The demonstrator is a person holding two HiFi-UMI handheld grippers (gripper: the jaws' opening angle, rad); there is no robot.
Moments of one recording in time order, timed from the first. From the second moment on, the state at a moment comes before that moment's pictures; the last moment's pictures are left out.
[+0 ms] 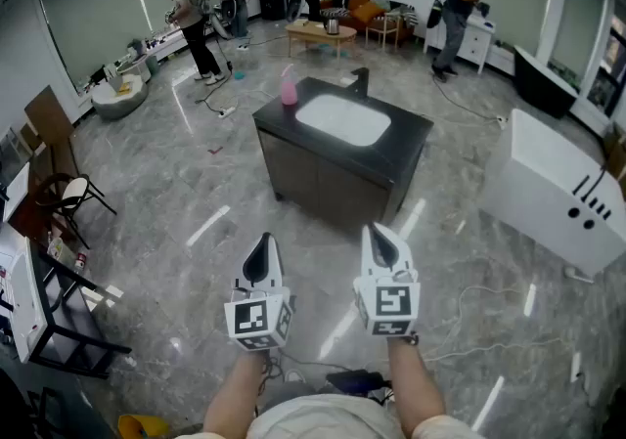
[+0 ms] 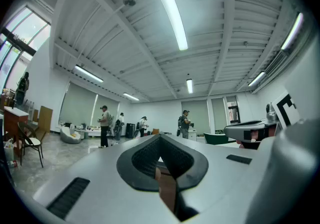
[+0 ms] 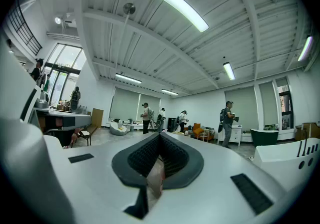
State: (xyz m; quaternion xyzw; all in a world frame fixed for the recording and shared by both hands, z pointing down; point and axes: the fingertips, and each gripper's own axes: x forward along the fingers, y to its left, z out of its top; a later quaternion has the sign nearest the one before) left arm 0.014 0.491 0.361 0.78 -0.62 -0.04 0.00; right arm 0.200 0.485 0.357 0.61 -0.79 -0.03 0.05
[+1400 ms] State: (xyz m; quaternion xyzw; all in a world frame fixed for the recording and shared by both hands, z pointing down) left arm -0.064 0.285 0.372 0.79 -0.62 -0.04 0.00; right arm 0.111 0.271 0.375 0.60 -0.80 -0.03 0.06
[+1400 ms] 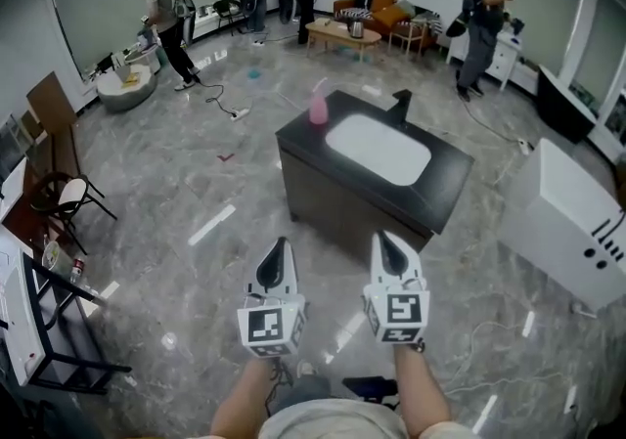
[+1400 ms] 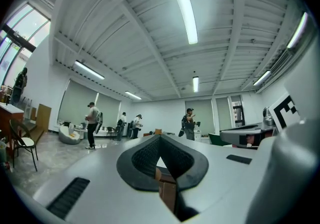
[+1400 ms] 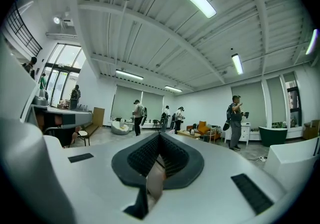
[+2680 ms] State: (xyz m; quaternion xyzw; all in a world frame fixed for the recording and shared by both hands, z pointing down) left arm -0.056 -0.007 0.392 0.78 -0.63 -0.02 0.01; right arm 0.121 -0.017 0.391 0.60 -0.80 -0.03 0.06
